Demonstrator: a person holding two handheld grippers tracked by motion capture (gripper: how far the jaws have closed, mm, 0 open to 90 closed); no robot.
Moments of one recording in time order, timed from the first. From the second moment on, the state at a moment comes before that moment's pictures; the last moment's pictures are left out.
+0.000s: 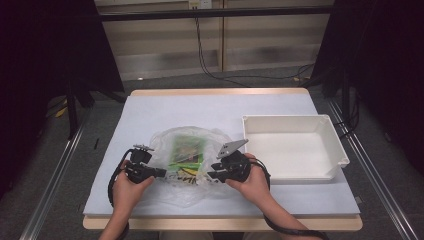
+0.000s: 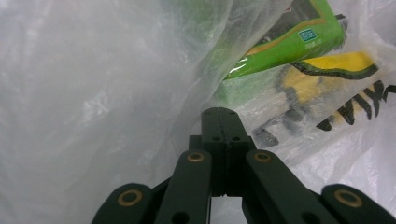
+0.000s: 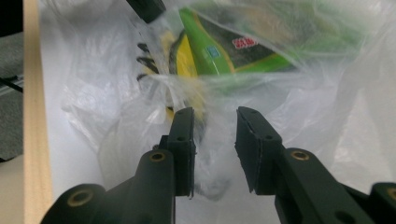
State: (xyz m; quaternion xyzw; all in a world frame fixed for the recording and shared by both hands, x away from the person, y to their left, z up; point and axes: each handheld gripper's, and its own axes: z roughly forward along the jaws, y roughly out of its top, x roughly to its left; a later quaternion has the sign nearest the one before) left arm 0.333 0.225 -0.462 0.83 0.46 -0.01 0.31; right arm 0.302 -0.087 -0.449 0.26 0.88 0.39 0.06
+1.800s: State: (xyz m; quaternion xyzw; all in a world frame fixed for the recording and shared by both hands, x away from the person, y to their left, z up) left arm 0.331 0.222 -0.444 0.83 0.44 -0.02 0.33; right arm 0.321 0.019 -0.461 0.19 0.89 0.40 0.03
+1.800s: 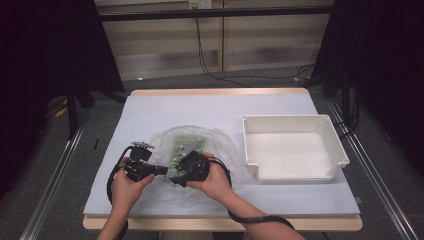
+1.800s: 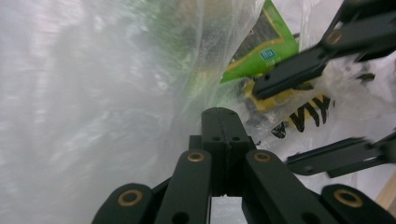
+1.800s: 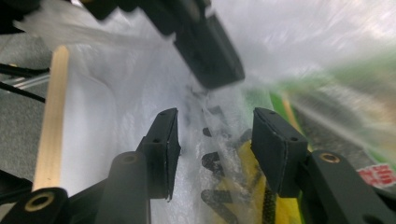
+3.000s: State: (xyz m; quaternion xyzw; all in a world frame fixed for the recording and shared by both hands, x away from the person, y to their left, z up) left arm 0.430 0.195 -0.440 0.84 0.45 0.08 0.28; right arm 0.300 0.014 -0.483 0.16 0.90 0.40 -0.02
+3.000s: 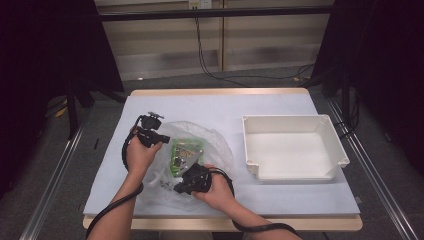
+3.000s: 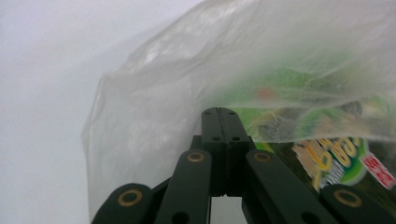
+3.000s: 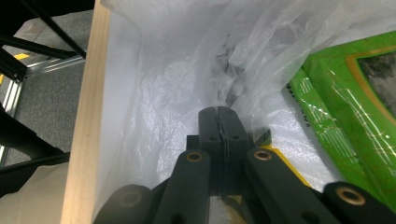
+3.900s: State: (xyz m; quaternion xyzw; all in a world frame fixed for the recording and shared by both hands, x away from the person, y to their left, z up) left arm 0.476 0.183 -0.463 0.84 0.46 0.10 0.26; right arm 0.293 0.006 -0.486 0.15 0.90 0.41 -0.03
